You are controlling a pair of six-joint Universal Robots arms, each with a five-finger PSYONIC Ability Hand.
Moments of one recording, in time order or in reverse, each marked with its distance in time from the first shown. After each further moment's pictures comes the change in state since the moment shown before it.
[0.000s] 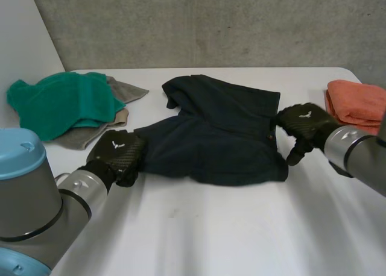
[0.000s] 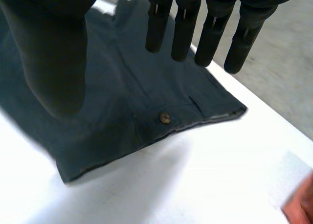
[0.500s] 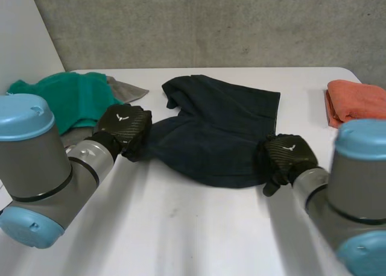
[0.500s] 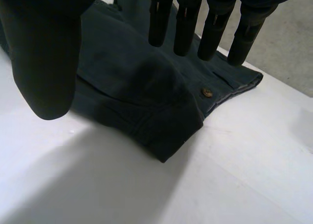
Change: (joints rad) left arm -0.010 -0.090 0.216 -0.055 -0.004 -0.021; right arm 0.248 0.015 0.233 -0.277 0.363 0.257; left_hand 0.000 0.000 0.000 0.000 0.000; right_hand -0.072 -0.068 -0.070 -0.091 -0.101
